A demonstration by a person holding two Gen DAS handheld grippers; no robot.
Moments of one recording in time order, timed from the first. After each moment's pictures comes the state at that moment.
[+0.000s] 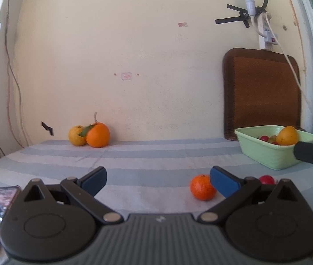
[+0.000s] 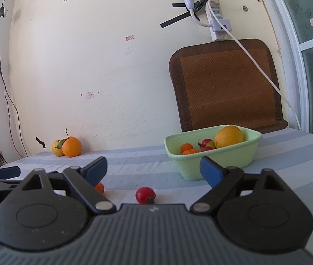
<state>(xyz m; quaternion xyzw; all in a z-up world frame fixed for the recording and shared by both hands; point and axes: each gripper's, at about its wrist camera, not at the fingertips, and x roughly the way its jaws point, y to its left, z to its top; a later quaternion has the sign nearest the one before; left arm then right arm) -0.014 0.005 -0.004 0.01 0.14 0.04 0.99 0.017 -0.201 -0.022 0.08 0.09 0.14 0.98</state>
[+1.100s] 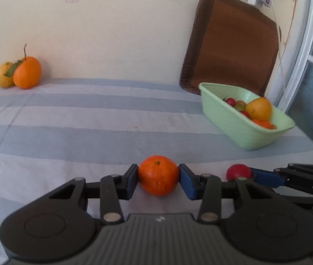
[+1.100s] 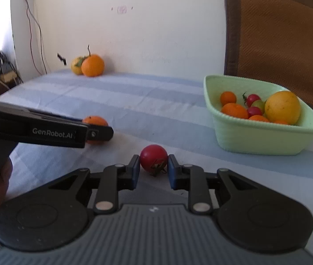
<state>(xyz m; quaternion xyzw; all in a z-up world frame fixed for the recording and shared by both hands) 0.087 0.003 -0.013 -0.08 0.33 -0.12 0.93 0.089 -0.175 -0.031 -0.04 0.28 0.25 0.93</state>
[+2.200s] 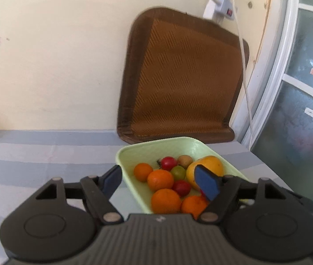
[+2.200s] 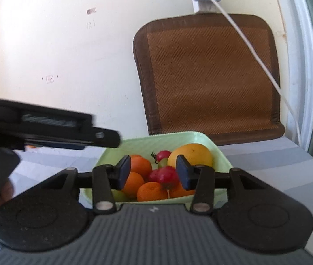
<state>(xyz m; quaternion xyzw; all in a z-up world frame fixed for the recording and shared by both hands) 0.163 -0.101 0.057 -0.06 0.27 -0.18 0.94 0.134 -0.272 -0.004 0.05 0.16 0.13 0.98</state>
